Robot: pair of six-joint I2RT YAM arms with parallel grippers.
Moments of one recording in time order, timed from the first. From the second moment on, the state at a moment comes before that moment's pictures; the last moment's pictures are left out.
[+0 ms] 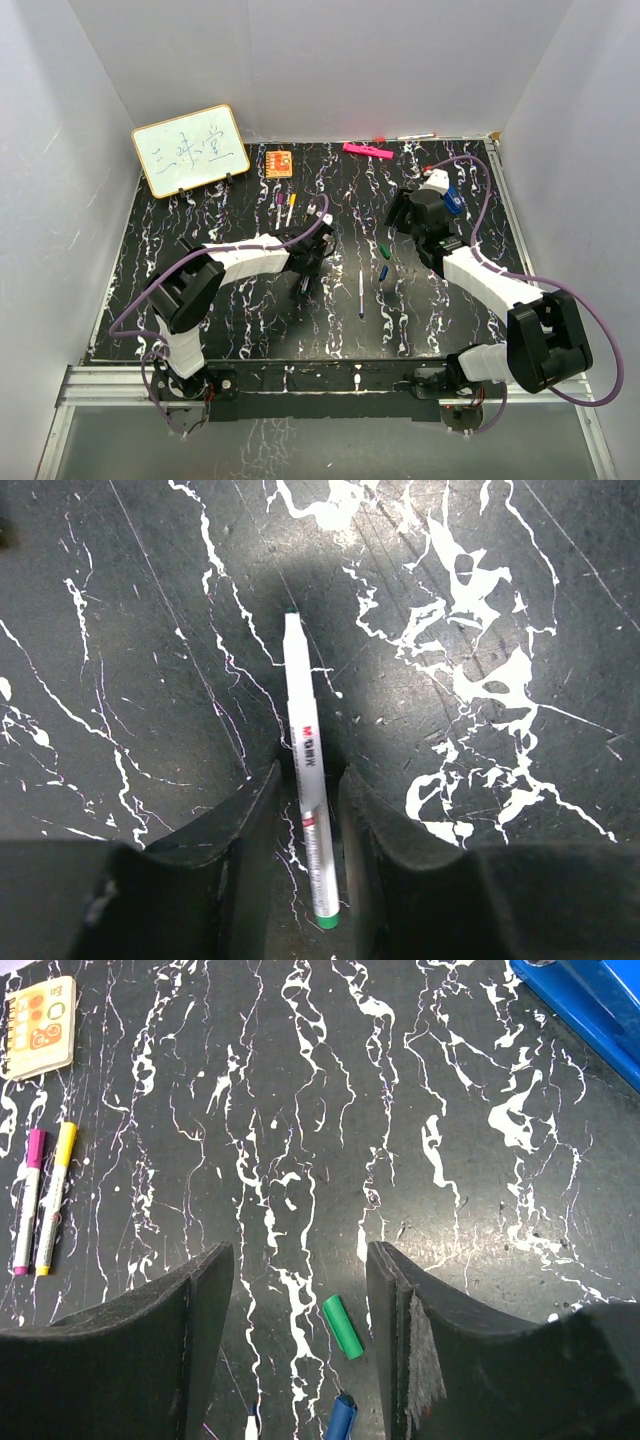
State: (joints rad) left arm -0.80 1.83 1.11 -0.37 -0.24 -0.37; right arm 0.35 1.31 0.77 0.10 0.26 0.45
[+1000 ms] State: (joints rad) left arm -0.80 1.81 1.10 -0.38 -0.19 -0.34; right arm 0.35 1.50 0.76 -0.11 0.14 0.43
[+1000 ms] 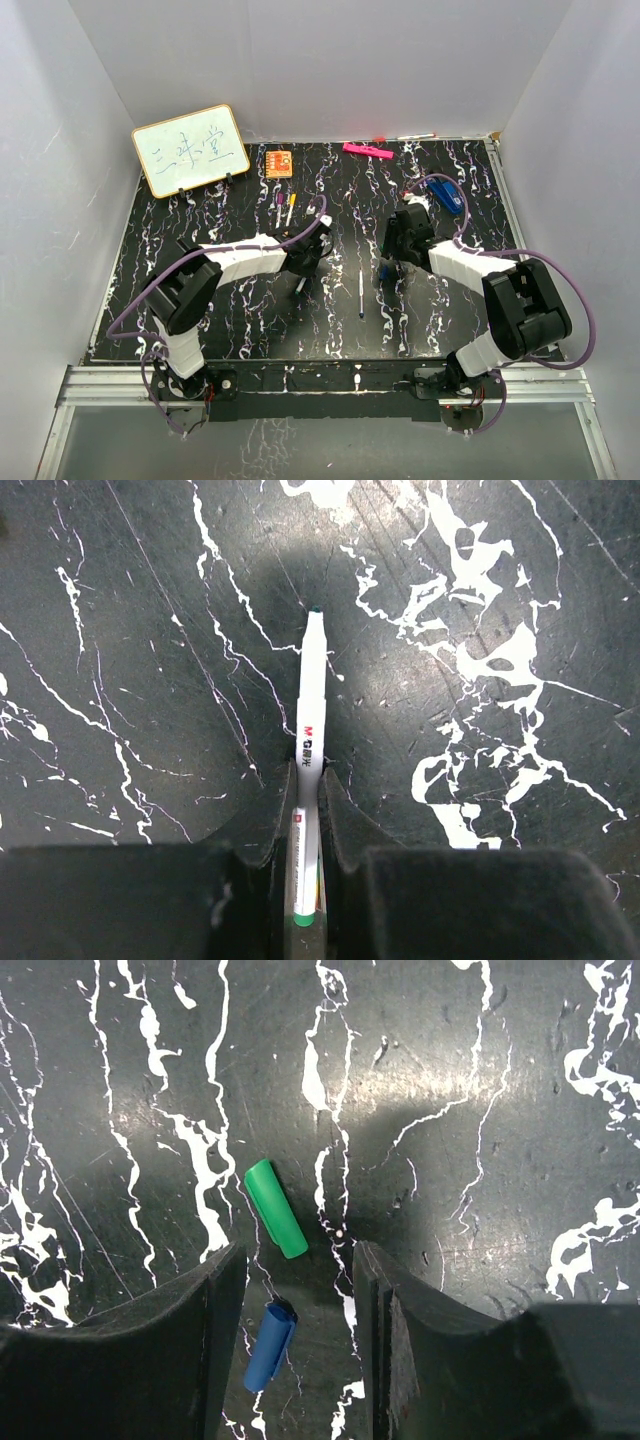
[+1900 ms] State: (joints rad) left arm -0.75 1.72 1.04 -0.45 -0.09 -0.35; right arm 0.44 1.66 0.85 -0.09 0.23 0.37
